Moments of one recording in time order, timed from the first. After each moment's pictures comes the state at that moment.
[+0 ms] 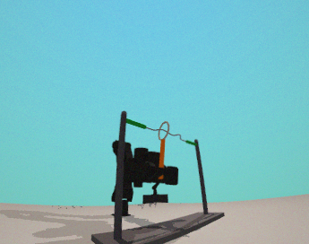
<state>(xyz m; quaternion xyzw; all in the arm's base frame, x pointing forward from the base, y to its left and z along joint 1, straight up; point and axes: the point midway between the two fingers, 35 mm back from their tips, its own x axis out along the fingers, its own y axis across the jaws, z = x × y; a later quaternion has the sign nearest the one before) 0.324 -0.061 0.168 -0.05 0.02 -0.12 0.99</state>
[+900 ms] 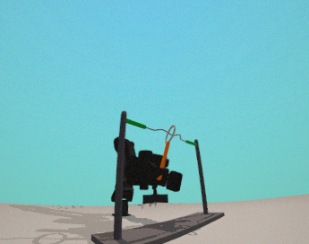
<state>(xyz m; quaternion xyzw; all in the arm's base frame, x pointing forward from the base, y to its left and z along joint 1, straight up) 0.326 -0.065 0.165 -0.15 0.03 -0.20 0.97</state>
